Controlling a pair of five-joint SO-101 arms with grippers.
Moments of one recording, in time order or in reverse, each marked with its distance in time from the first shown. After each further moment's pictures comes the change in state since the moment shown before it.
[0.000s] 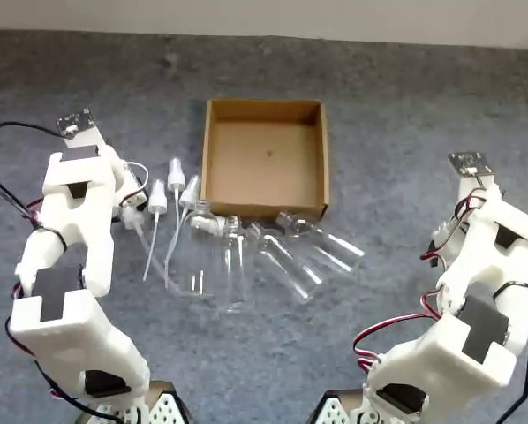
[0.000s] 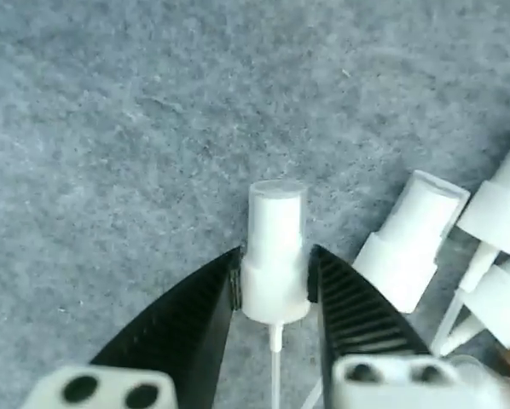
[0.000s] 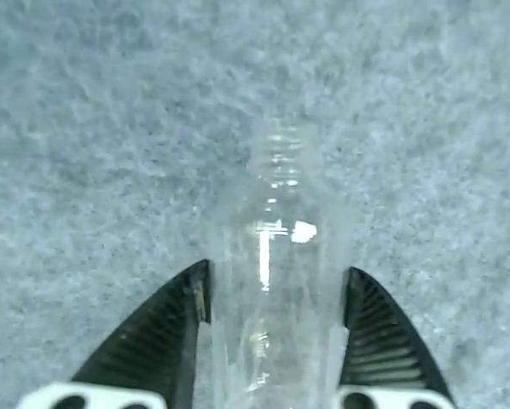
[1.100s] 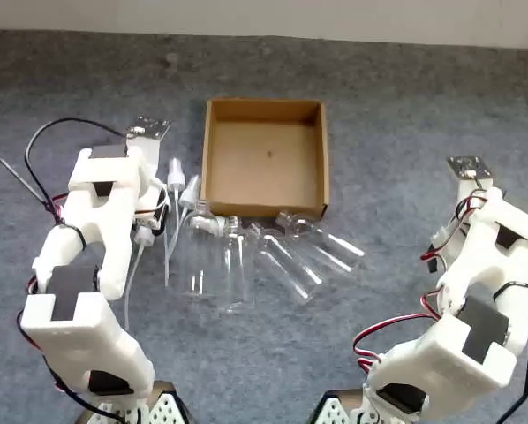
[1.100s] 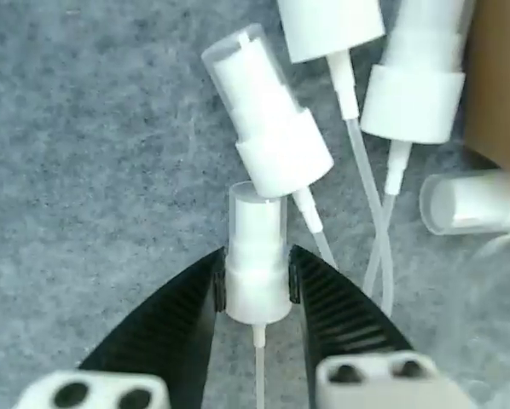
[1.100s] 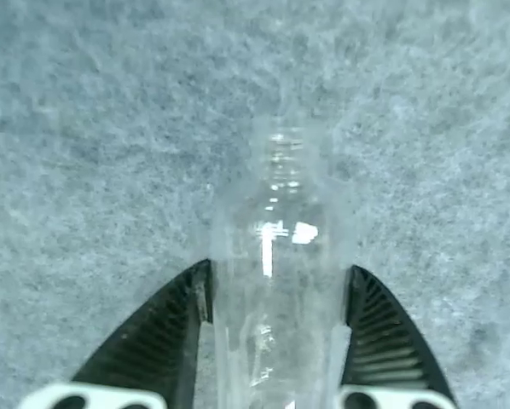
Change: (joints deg) left arm 7.0 -0.1 0.6 7.6 -32.8; right arm 0.1 0.0 0.0 3.4 -0.1
